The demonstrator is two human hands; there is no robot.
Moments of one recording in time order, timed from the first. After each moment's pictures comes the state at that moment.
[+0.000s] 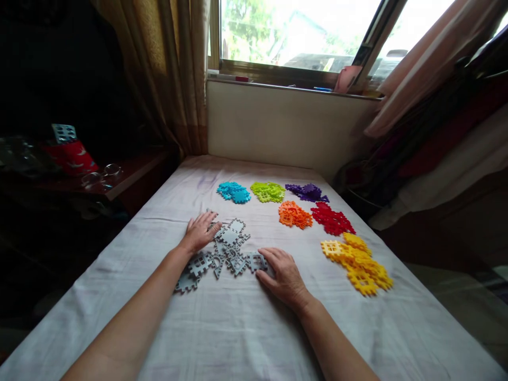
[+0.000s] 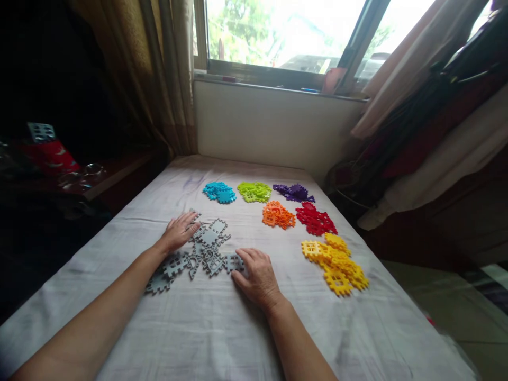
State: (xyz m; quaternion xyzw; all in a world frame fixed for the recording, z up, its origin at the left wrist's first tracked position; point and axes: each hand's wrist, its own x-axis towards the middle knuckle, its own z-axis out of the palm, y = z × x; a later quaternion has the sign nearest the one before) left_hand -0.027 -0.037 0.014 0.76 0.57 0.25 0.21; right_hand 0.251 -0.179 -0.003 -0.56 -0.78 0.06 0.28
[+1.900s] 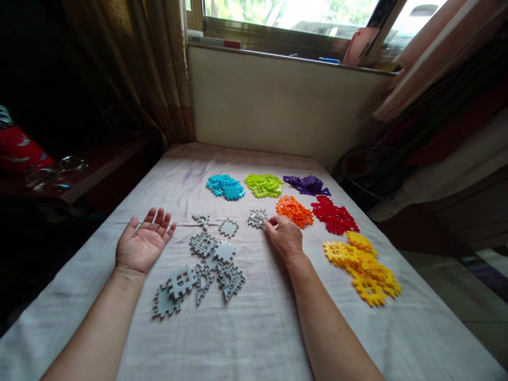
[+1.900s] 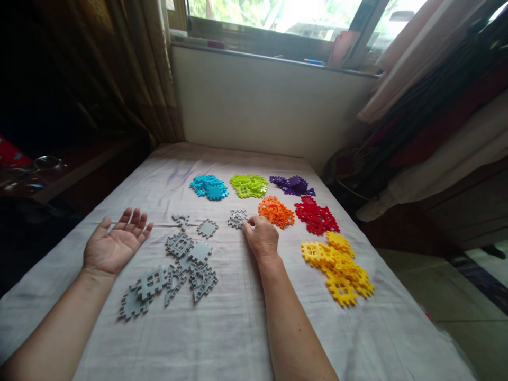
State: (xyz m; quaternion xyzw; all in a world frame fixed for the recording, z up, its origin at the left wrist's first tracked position) left_hand -0.078 -0.050 0.038 0.08 0.34 0.68 0.65; right_hand 0.272 -0.071 0.028 -0.78 -0.59 0.05 0.21
